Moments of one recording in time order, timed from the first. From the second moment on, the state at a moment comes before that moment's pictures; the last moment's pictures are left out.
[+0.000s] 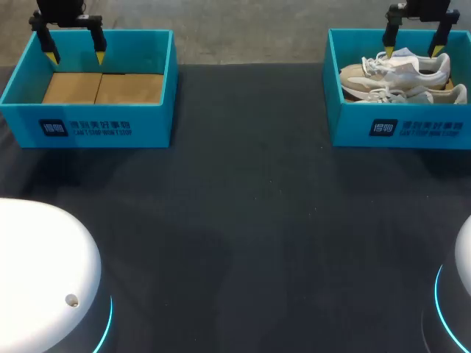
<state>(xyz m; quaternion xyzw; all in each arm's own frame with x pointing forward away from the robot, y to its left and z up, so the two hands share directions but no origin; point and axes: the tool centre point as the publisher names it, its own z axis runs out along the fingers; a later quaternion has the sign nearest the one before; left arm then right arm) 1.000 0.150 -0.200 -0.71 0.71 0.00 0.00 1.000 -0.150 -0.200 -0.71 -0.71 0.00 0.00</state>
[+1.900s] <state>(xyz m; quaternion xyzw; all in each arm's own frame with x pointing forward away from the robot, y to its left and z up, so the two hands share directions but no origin) 1.000 0.150 -0.200 -0.71 0.71 0.00 0.00 1.019 -0.318 -0.314 -0.76 -0.64 0.02 -0.04</state>
